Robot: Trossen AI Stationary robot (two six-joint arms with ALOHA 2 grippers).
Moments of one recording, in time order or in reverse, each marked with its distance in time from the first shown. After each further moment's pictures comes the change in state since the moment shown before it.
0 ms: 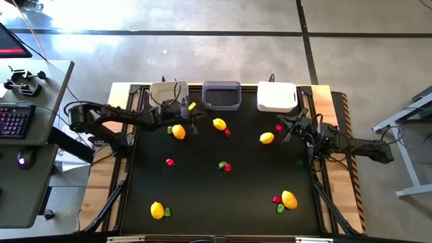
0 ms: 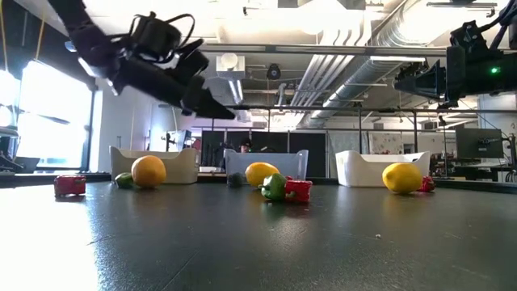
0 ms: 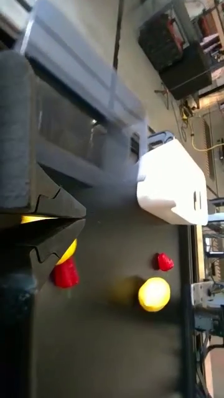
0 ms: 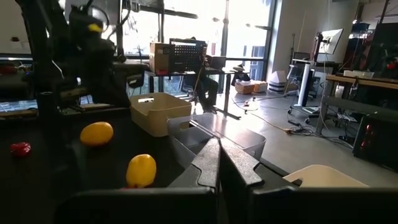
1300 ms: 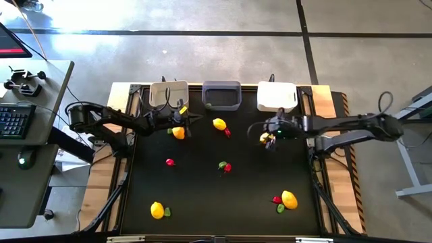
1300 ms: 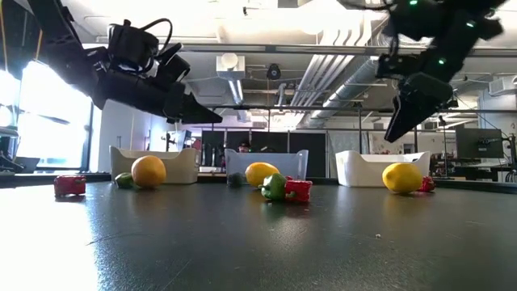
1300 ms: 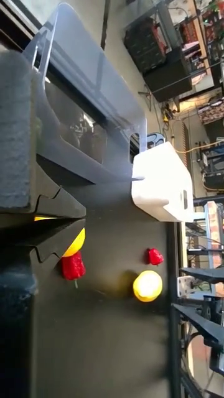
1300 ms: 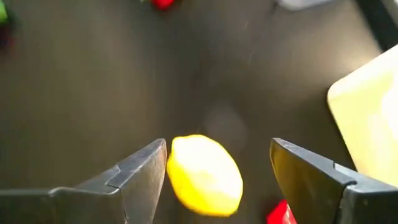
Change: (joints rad) left arm 0.002 0.001 -0.156 0.243 0.023 0.001; right arm 0.005 1.075 0.646 -0.707 -0.211 0.225
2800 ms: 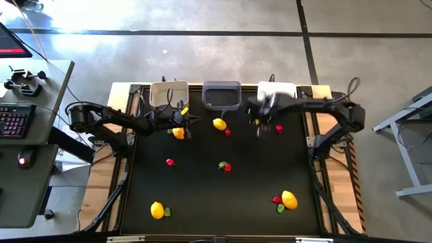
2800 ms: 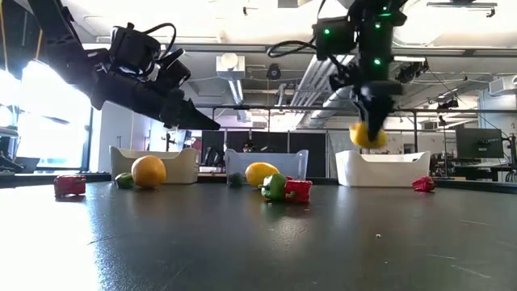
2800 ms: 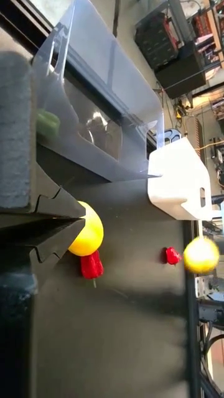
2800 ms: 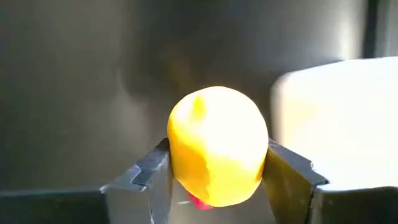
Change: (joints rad) left arm 0.001 0.000 0.001 -0.061 -0.002 0.006; right arm -0.237 0.477 0.554 -0.452 -0.011 -0.261
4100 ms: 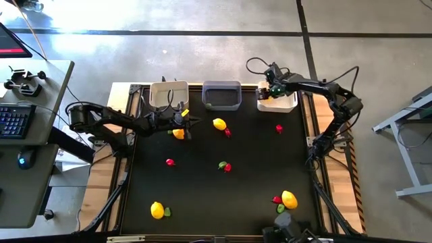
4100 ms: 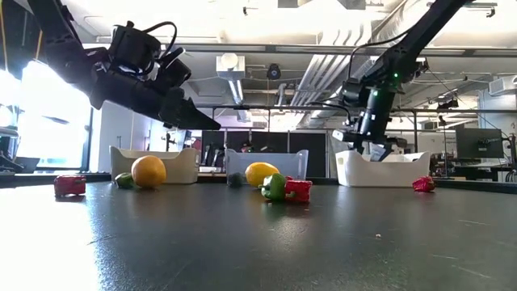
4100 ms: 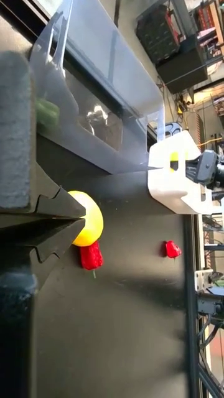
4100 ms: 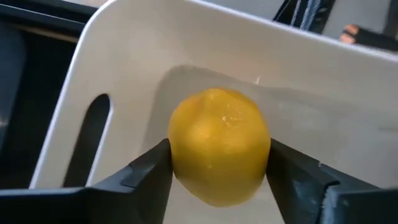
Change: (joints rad) left arm -0.022 0.000 0.000 -0.004 -0.007 -0.019; right arm -0.565 0.125 -0.186 0.596 -0.133 0.510
